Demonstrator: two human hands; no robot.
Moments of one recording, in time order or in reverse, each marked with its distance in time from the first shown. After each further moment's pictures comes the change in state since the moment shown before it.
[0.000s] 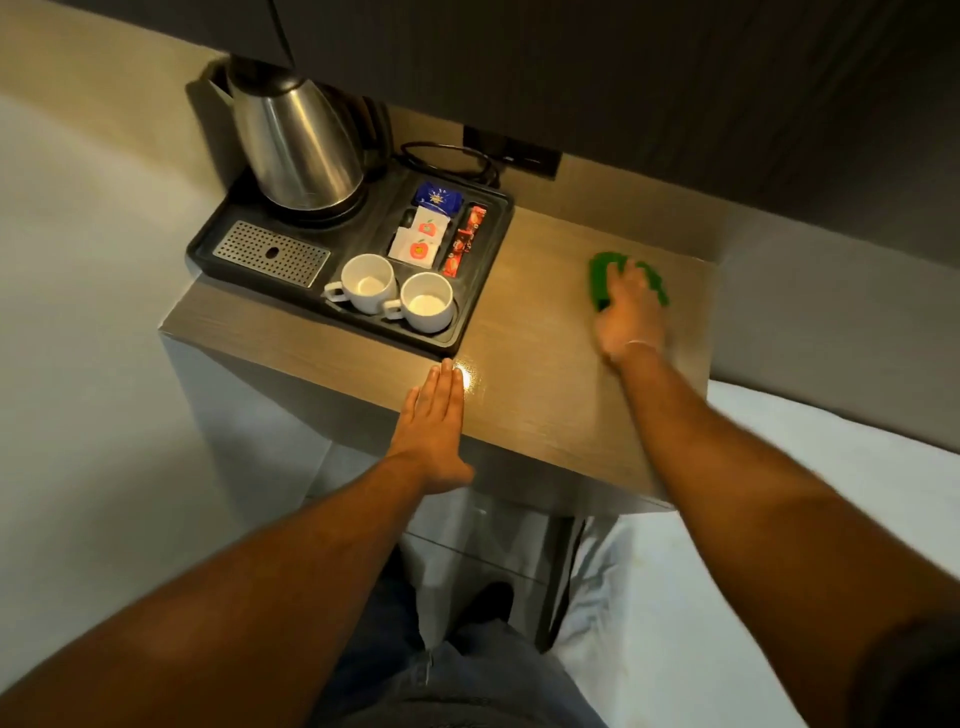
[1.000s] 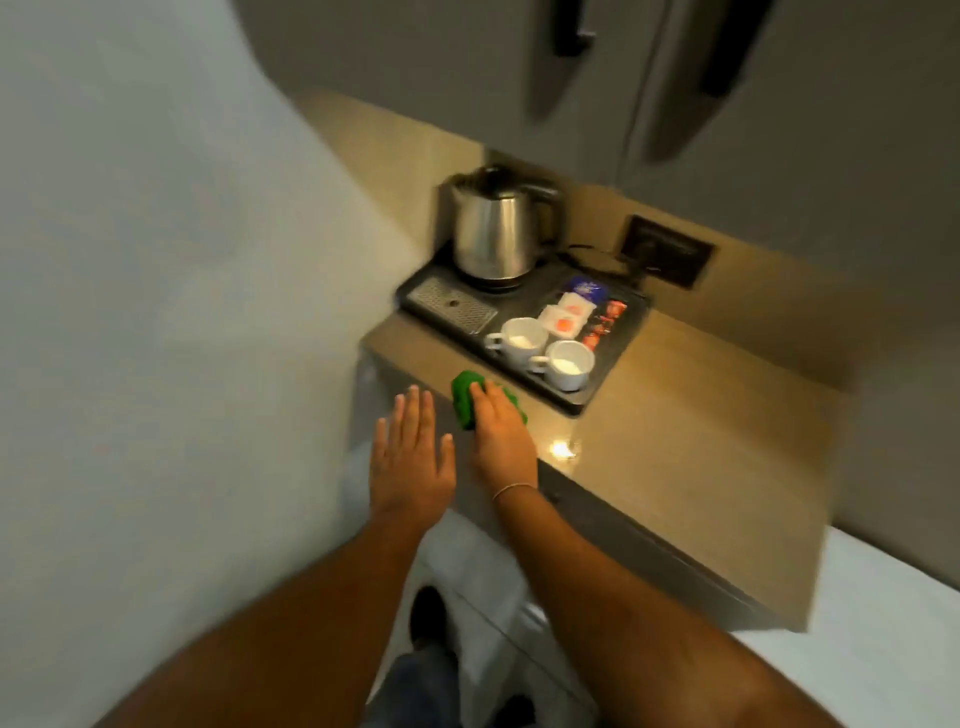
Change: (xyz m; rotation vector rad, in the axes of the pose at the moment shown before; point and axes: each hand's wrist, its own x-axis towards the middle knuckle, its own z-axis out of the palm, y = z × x) left_hand -0.143 -0.086 -0.035 -0.142 0.642 -0.494; right_hand -0.216 -0.248 0.065 0.276 -0.138 -0.641
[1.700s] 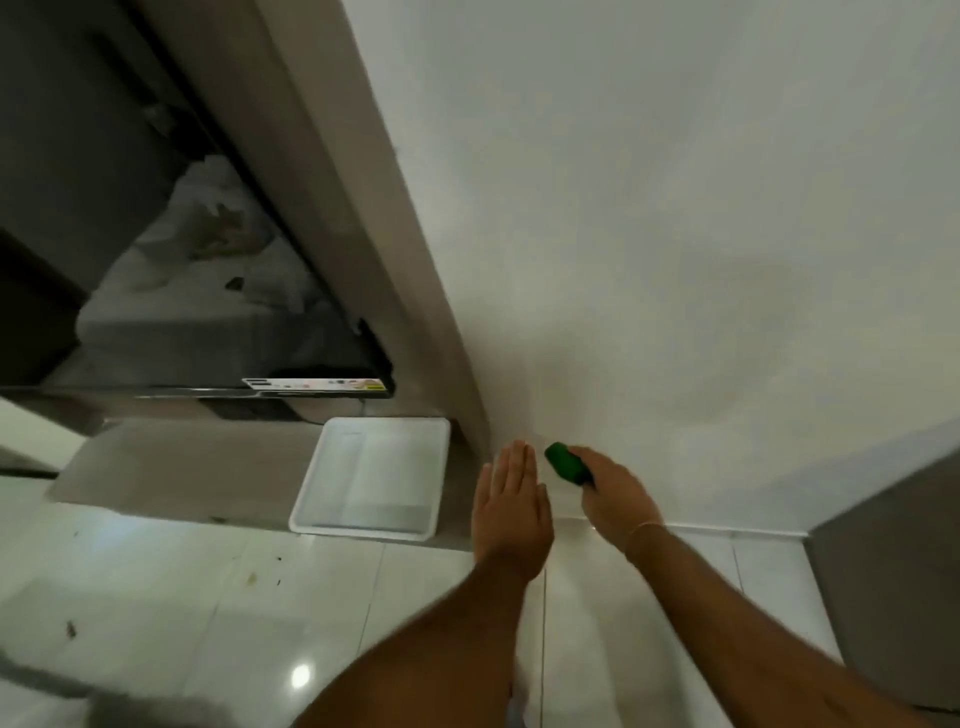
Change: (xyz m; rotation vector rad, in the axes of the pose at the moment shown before) left_hand -0.475 -0.327 -0.110 0.000 0.096 -0.941; right_hand -0.312 -0.371 0.255 0.090 -0.800 -0.572
